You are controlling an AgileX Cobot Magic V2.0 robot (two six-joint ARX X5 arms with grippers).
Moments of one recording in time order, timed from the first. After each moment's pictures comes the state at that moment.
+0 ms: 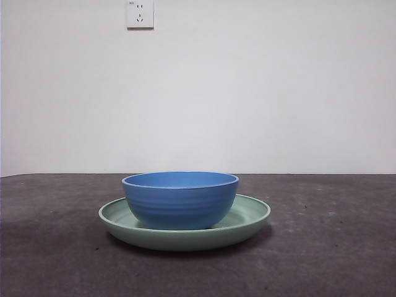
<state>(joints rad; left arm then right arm) -0.52 0.59 1.06 -0.98 0.18 -0.09 0.41 0.64 1.18 -1.28 -0.16 0.10</state>
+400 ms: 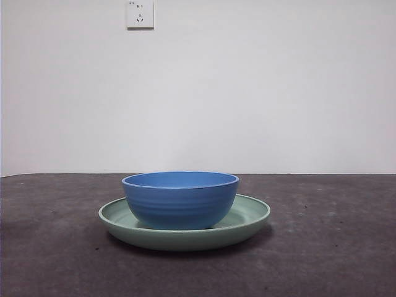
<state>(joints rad) -0.17 0.38 0.67 -0.62 0.18 -0.07 0.41 0.64 1.18 -1.27 -0.16 0.10</state>
